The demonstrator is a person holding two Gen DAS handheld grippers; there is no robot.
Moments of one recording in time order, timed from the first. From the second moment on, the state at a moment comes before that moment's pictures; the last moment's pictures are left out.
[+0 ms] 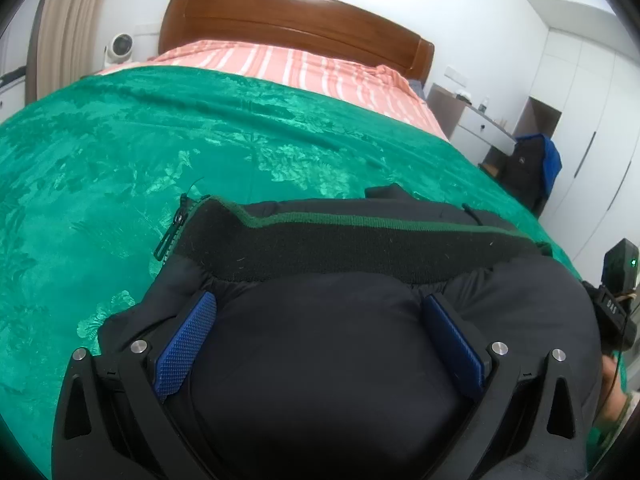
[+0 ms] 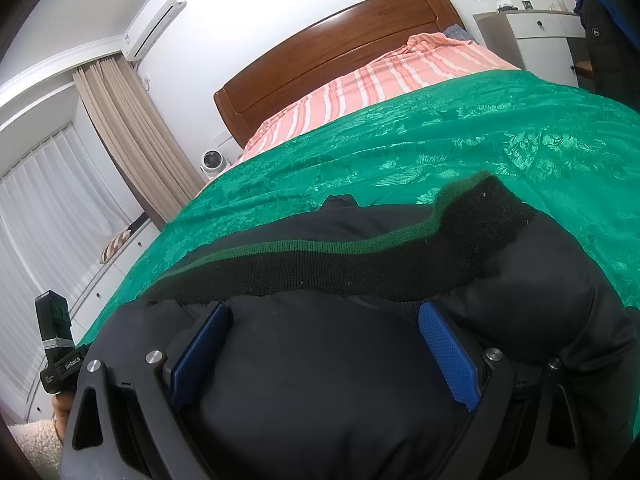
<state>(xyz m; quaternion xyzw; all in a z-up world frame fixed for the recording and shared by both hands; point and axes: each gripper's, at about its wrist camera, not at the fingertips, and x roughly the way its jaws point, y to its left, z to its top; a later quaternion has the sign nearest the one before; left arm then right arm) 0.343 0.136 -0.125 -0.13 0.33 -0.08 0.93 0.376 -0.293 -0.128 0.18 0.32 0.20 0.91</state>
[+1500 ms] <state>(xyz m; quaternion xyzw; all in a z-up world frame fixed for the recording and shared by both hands) 0.345 0.134 -0.126 -0.12 0.34 -0.08 0.93 0.377 -0.299 -0.131 0.20 0.31 0.21 0.91</state>
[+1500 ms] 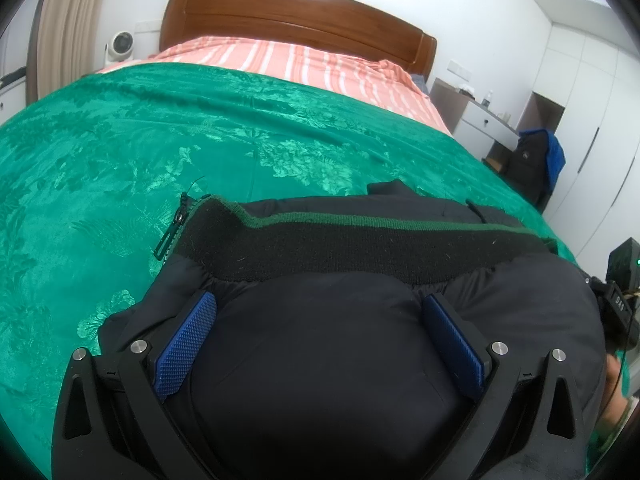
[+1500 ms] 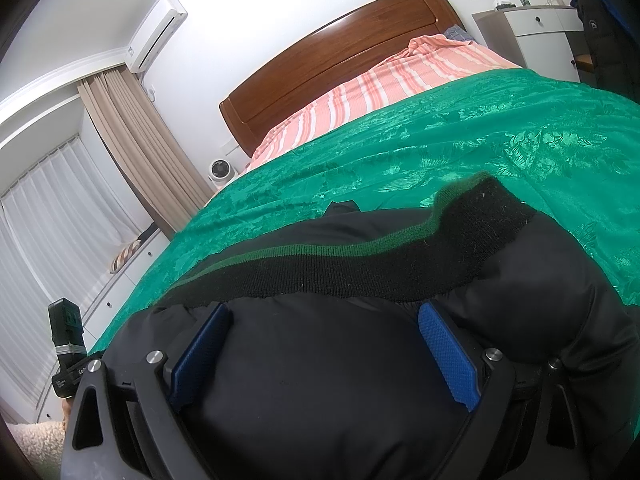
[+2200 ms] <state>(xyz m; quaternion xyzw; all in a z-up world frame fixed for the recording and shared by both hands) 0.314 0.045 -0.026 -0.07 0.37 -0.18 0.91 0.320 -0.310 -0.055 0.22 0.33 0.24 0.89</state>
